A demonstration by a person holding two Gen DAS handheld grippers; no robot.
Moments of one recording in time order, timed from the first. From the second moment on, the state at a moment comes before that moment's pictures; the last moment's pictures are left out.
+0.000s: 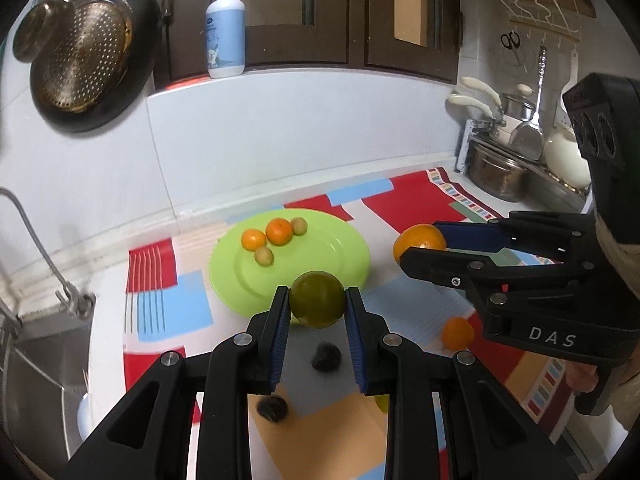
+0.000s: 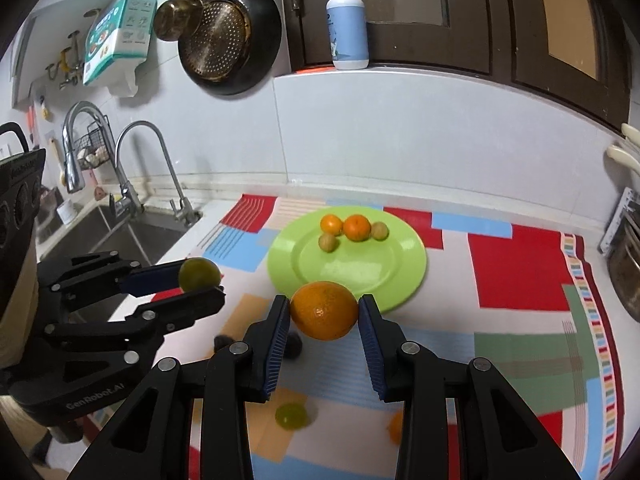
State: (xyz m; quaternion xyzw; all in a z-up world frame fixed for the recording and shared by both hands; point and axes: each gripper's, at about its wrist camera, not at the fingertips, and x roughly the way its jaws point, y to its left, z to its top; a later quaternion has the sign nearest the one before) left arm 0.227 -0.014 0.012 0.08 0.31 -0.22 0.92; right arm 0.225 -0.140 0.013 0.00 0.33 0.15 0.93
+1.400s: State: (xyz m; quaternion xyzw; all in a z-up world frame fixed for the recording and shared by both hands) left arm 0.411 -0.048 -0.067 0.08 0.41 -0.23 0.88; right arm 0.417 -0.163 -0.061 -0.02 0.43 0.14 0.89
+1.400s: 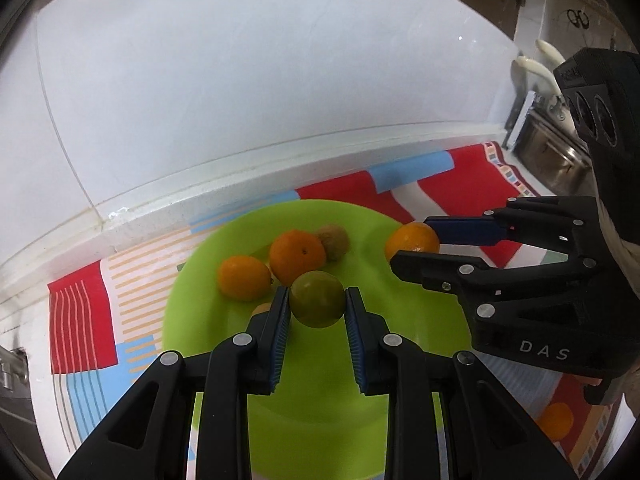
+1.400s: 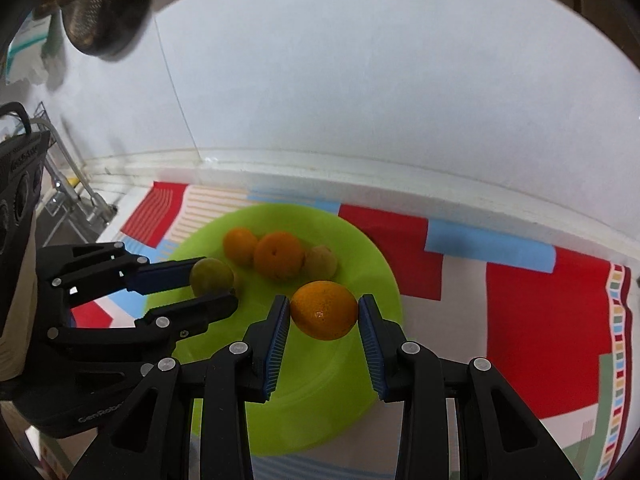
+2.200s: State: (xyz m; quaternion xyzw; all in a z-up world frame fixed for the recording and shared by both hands) left arm 0.340 0.001 -0.004 0.05 0.35 -0.18 0.92; right arm 0.355 -0.148 -0.016 -0.03 0.37 0.12 0.92
